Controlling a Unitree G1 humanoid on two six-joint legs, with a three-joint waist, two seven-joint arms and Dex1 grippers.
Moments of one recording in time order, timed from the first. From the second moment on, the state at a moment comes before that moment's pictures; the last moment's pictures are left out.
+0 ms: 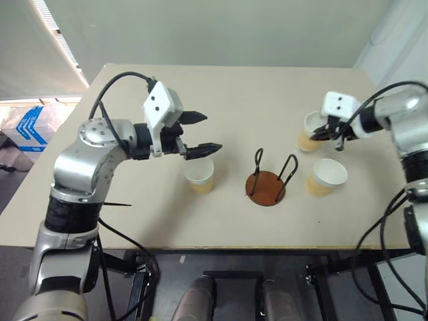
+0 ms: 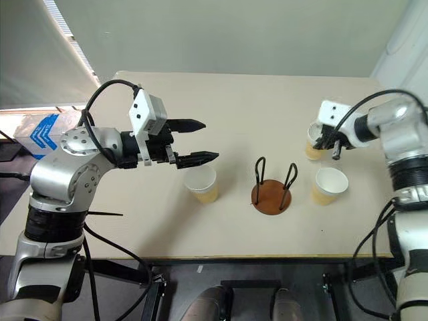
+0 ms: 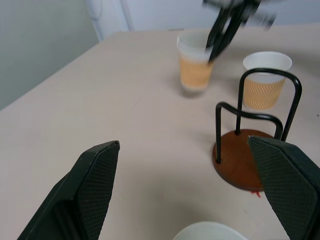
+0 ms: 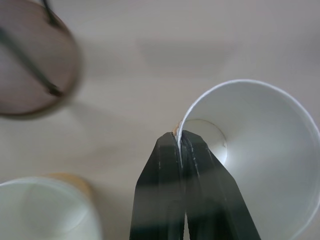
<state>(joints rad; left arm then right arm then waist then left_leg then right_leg) -0.75 0.72 -0.03 -0.14 -0.45 0.67 -0.98 -1.10 -0.87 0.26 0.52 -0.14 0.24 1.40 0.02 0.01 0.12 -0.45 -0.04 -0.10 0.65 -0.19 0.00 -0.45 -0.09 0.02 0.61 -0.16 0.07</state>
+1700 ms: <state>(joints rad) -0.71 0.93 -0.13 -0.13 -0.31 0.50 -1.20 -0.98 -0.87 0.22 -0.21 0.21 0.80 1.39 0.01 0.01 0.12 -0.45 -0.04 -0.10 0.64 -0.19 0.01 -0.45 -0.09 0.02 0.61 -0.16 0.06</state>
